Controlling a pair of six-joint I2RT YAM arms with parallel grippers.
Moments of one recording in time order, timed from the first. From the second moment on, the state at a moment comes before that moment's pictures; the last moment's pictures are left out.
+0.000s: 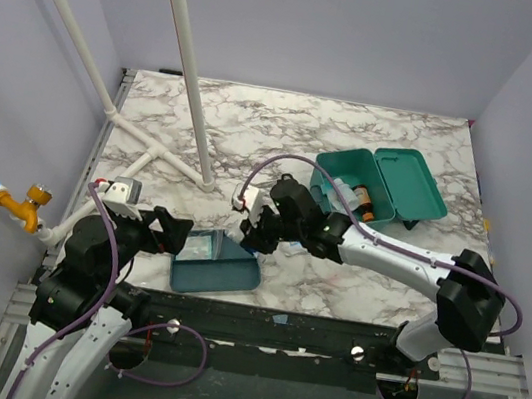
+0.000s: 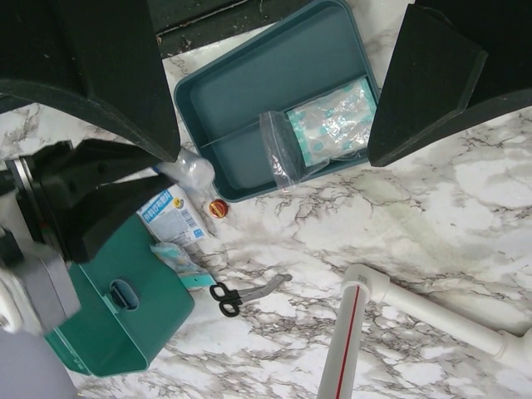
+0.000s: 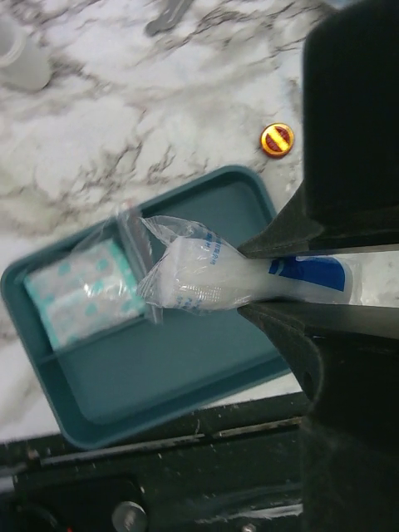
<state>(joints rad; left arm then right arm) -0.33 0.21 0.68 -0.73 0.04 -0.41 0.99 1.57 1.08 -0.17 -0.28 -0.18</state>
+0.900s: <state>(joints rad) -0.33 0.20 0.68 -0.73 -0.03 -0.42 1.18 1.86 1.26 -0.13 -0.49 -0.64</state>
